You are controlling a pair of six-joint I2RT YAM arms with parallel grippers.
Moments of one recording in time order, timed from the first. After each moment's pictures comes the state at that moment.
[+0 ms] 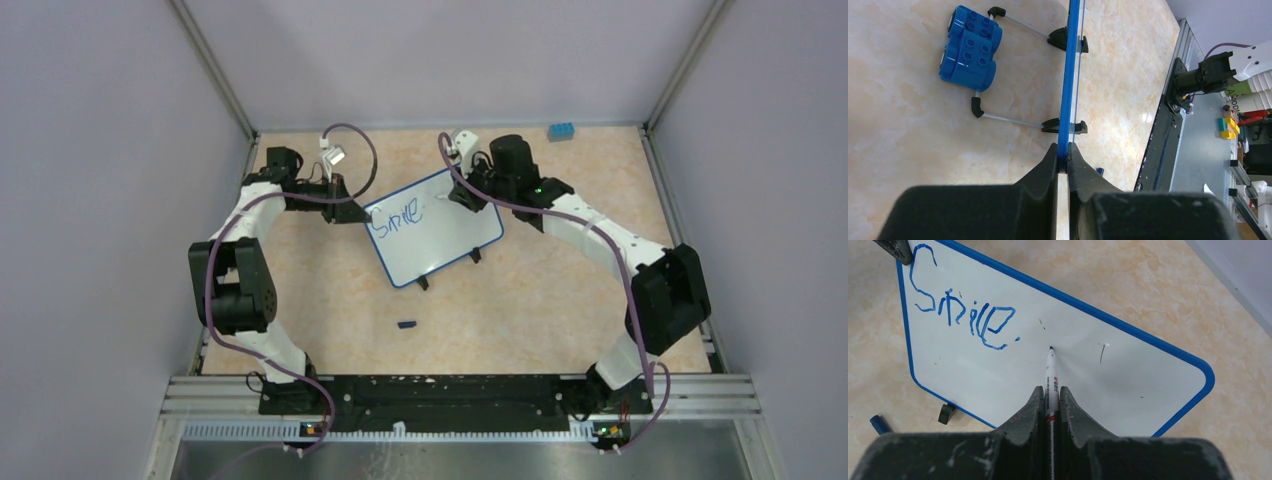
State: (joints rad) left arm 0.08 1.72 1.31 -0.73 1.16 0.39; right arm 0.58 1.61 1.31 -0.20 -0.31 -0.25
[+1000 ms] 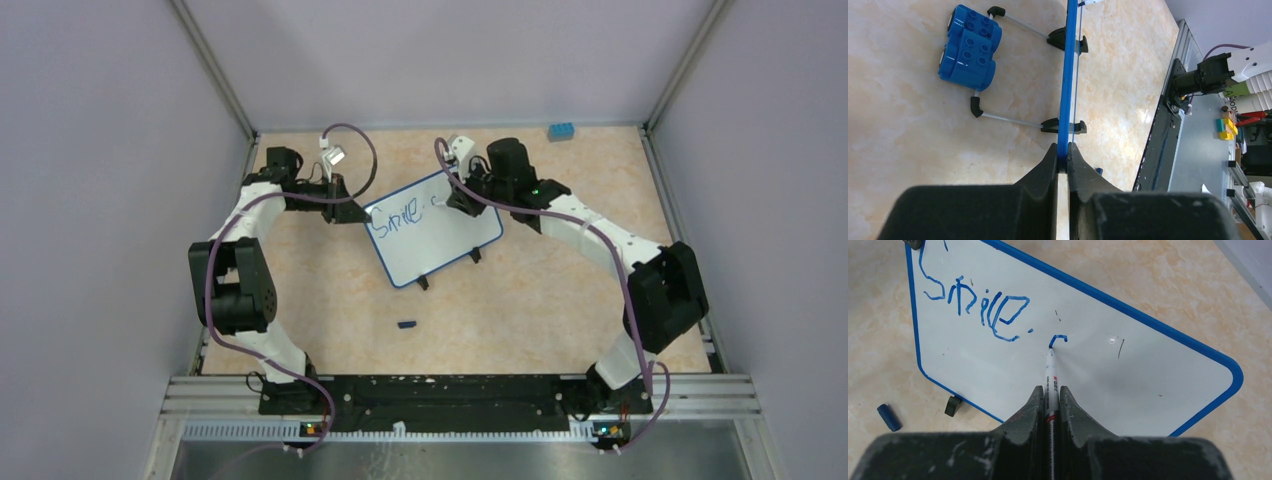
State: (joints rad) left arm 0.08 1.72 1.31 -0.73 1.16 0.38; right arm 0.59 1.63 1.31 -0.21 -0.34 -0.26
